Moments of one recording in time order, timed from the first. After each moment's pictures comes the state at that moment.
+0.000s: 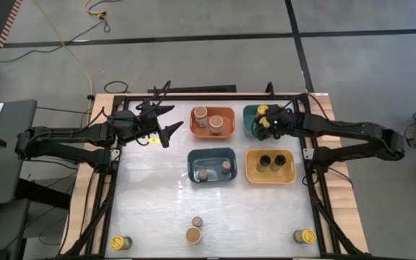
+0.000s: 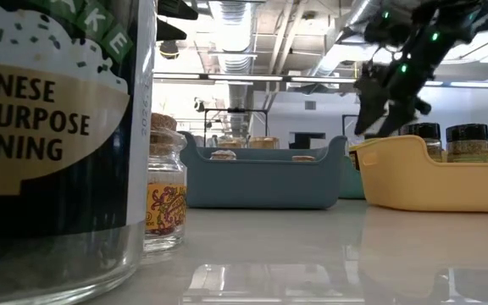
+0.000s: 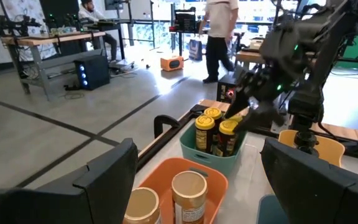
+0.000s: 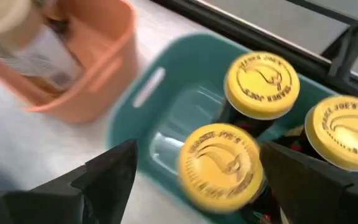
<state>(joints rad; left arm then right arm) 0.13 0.92 0.75 0.15 -0.39 -0.02 -0.37 1.05 0.69 -0.52 0.40 0.47</state>
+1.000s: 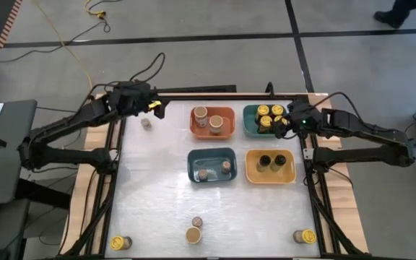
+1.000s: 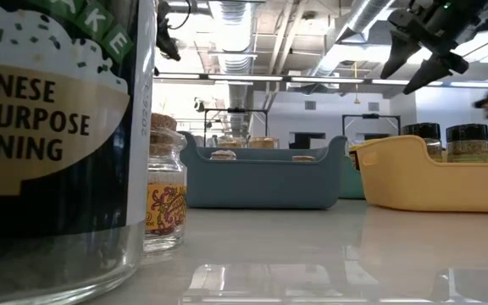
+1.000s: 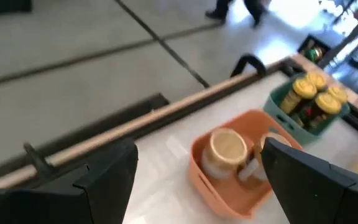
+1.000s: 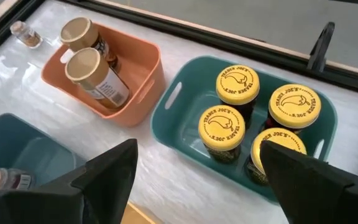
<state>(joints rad) 0.51 1.00 1.03 -0.45 -0.27 -0.36 -0.28 0.78 0.89 -0.91 0.39 0.67</state>
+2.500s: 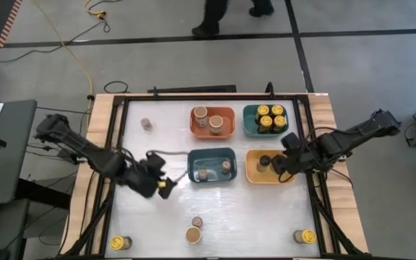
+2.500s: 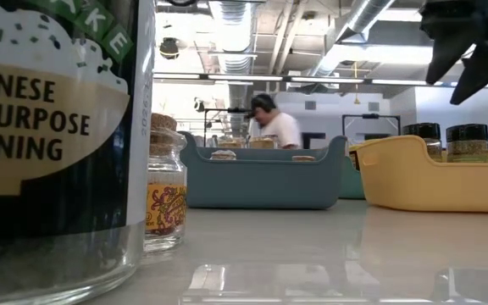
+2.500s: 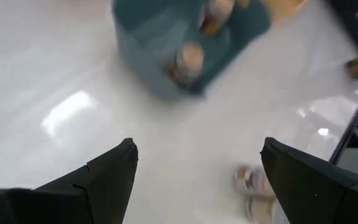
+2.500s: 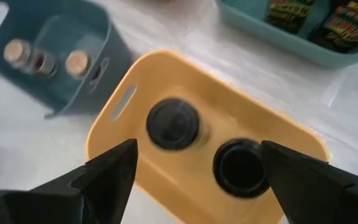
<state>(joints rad) -0.51 1.25 1.09 -0.79 -0.47 -1.31 0.40 0.95 0.89 -1.15 0.45 1.36</state>
